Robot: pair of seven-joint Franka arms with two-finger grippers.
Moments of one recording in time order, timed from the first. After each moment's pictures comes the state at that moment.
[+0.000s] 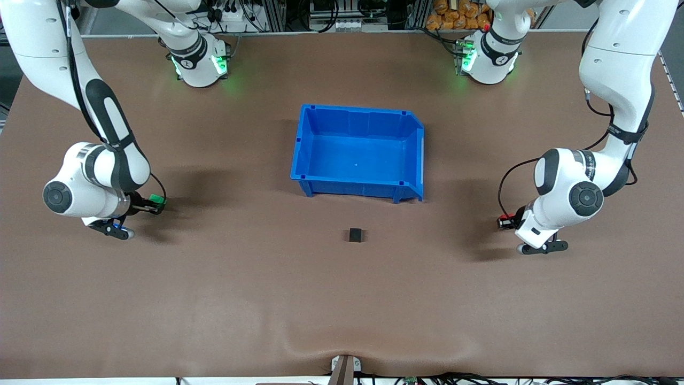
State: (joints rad) left arm 0.12 0.56 -0.19 -1.89 0.14 2.40 -0.31; right arm -0.01 0.52 -0.13 -1.99 0.09 2.23 0.18
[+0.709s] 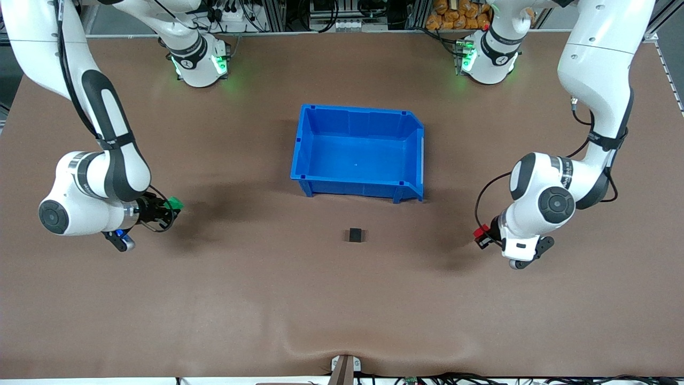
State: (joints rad) left arm -0.02 0.60 -0.19 -1.73 0.14 2.32 -0.97; right arm 0.00 0.52 -0.01 -1.75 0.17 1.92 0.74
